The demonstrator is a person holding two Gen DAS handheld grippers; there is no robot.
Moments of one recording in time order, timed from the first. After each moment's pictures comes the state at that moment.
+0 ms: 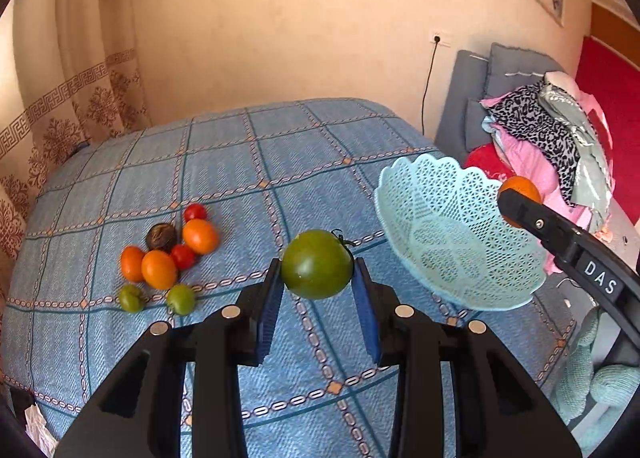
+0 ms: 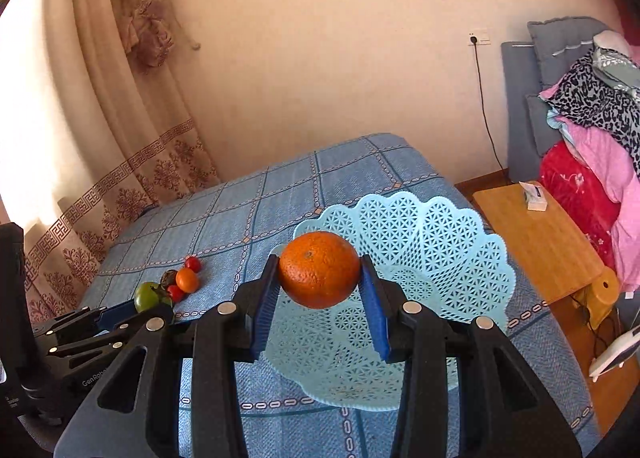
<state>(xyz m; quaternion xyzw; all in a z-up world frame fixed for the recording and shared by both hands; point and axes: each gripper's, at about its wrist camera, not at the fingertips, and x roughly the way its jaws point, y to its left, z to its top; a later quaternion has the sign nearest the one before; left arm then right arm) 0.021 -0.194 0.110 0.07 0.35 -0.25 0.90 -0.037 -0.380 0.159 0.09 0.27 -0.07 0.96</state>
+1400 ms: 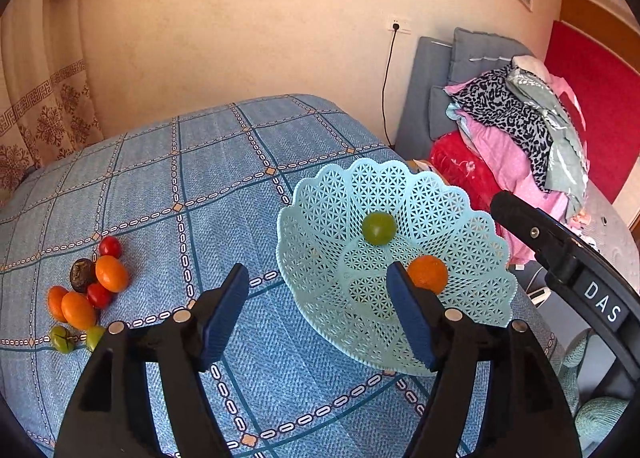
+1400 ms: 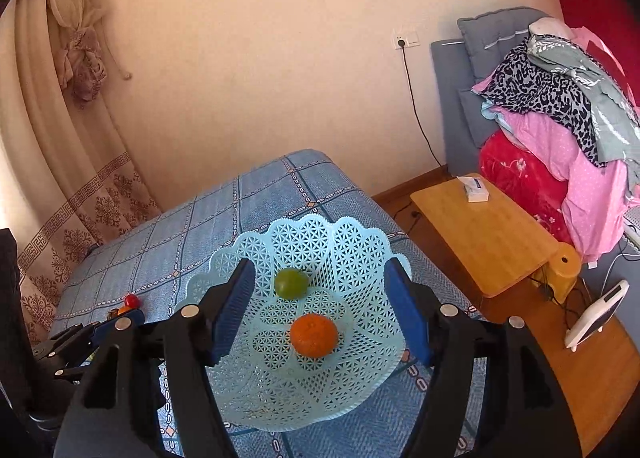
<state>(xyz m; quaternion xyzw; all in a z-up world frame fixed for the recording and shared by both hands) 0.043 -0.264 0.097 0.08 0.36 -0.30 0.88 -0.049 -0.426 0.163 0.11 0.25 -0.17 0.95</state>
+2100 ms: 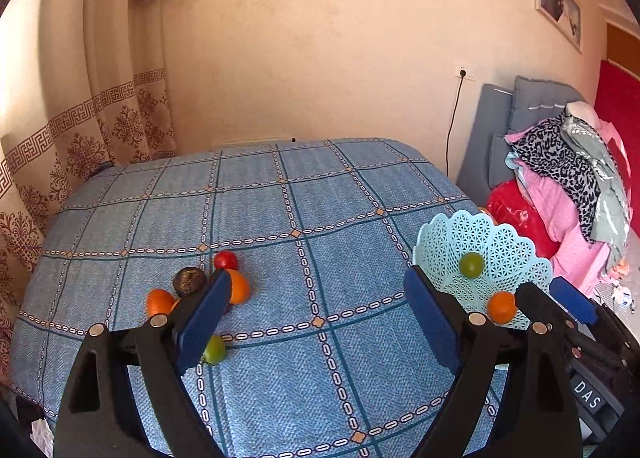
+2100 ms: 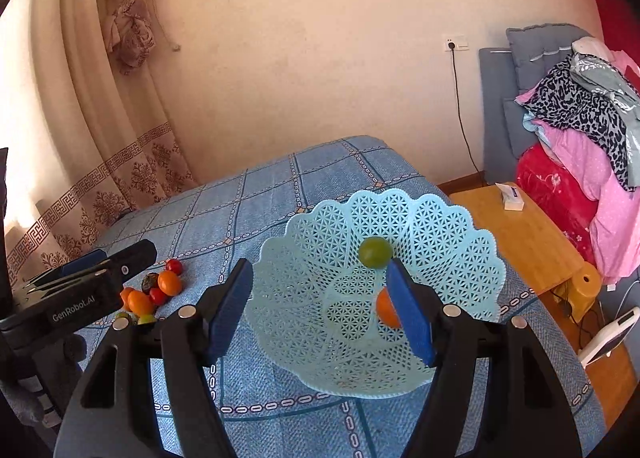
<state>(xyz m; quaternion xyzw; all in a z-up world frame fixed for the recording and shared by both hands) 0.058 -0.173 0.129 0.05 0.31 -0.19 0.93 -0.034 -0.347 0.148 0.06 0.27 -0.09 0.96</state>
